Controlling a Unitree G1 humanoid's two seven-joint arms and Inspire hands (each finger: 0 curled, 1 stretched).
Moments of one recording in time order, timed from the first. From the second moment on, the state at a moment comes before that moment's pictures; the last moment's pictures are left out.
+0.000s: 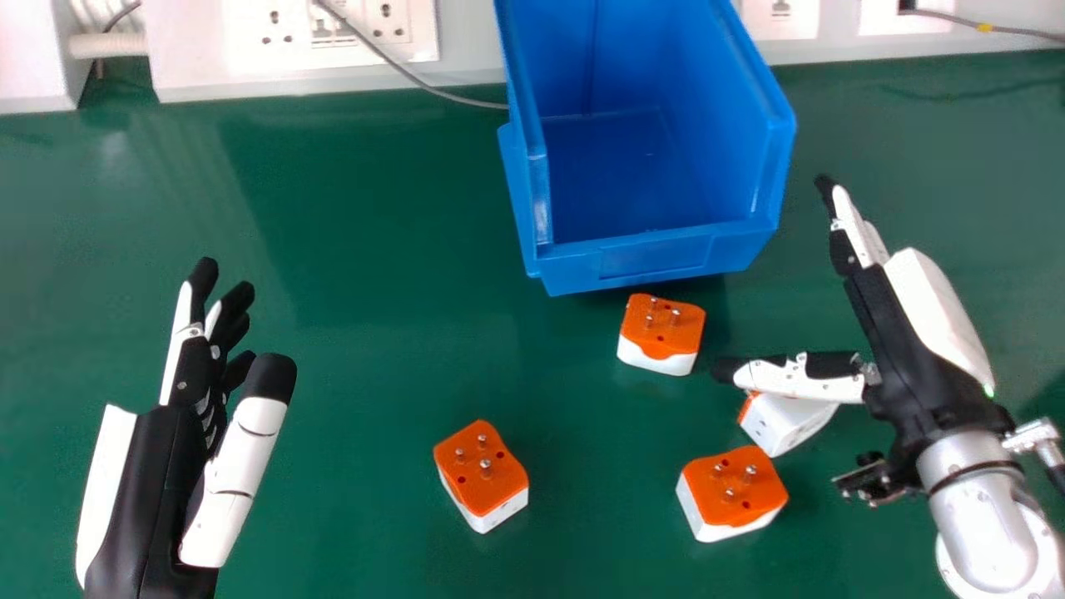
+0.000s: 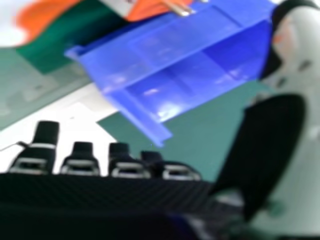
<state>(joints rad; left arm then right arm) 0.50 0.10 0.16 -0.36 0.03 -0.32 -0.10 -0.10 -0.37 0.04 0.13 -0.45 -0.09 -0.07</state>
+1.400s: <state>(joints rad) 0.51 0.10 0.18 -0.38 0.00 -0.28 -0.13 -0.35 -0.32 0.23 0.53 -0.60 0.19 -0.14</state>
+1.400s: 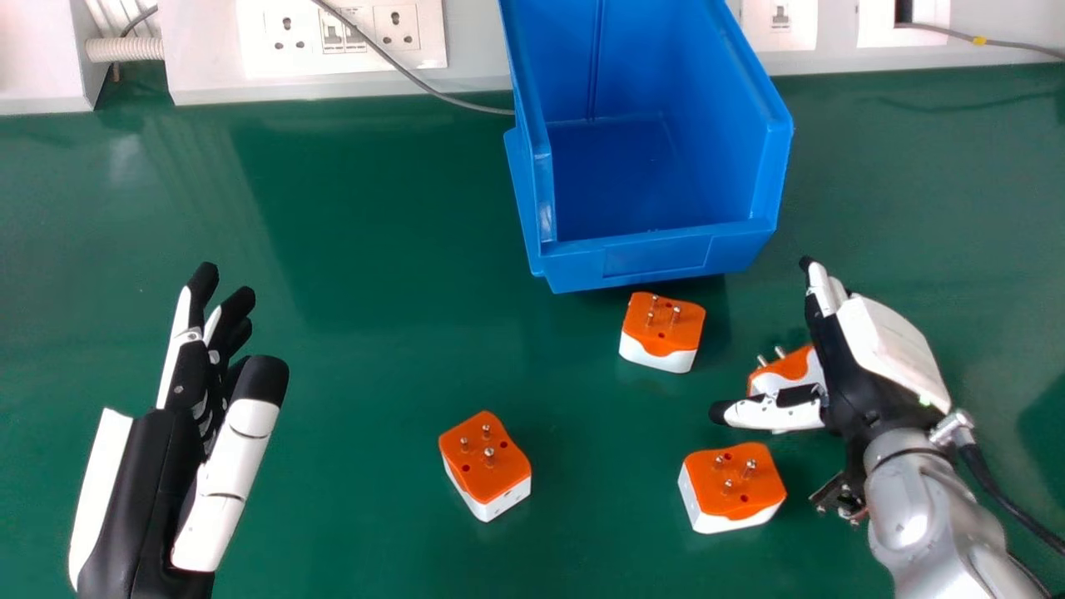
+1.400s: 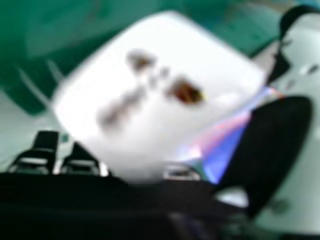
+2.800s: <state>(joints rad) 0.50 0.11 0.18 -0.41 0.00 -0.25 -0.13 -0.42 -0.34 0.28 0.57 -0.58 0.23 -0.14</state>
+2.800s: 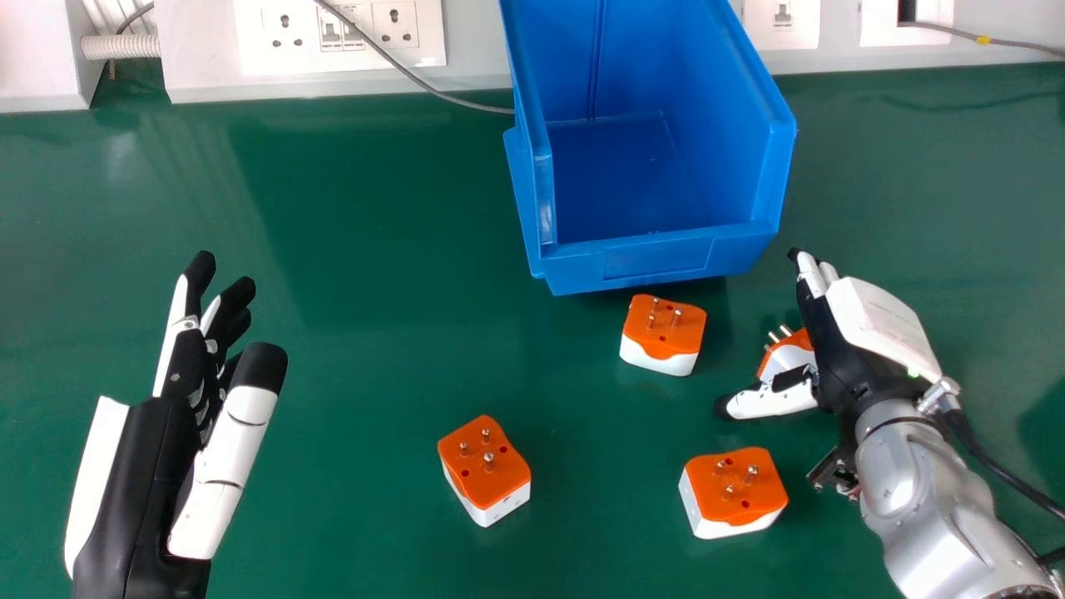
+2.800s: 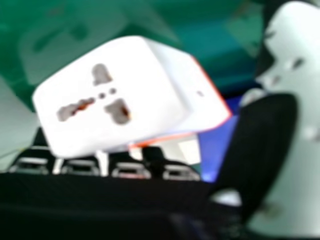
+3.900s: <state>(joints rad) 0.49 0.13 0.21 -0.42 -0.07 -0.21 -0.15 0.17 -0.32 -0.05 -0.19 -0.31 0.06 -0.12</state>
